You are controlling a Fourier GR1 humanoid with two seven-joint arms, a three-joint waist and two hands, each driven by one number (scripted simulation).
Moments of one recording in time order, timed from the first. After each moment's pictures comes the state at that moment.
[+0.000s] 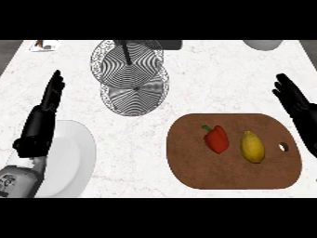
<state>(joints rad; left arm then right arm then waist) -0.19 0.43 -0.25 -1.50 0.11 0.36 -0.15 -0.14 -0.57 0.16 -1.60 -0.31 -0.08 0.08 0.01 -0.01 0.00</state>
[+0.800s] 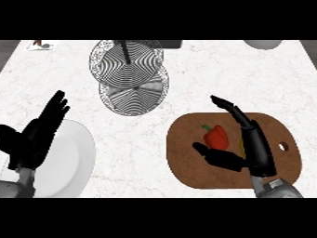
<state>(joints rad) -0.08 0.44 -0.19 -1.52 0.33 0.17 0.08 -0.14 -0.29 0.41 -1.63 0.13 -0.40 -0.08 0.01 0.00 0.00</state>
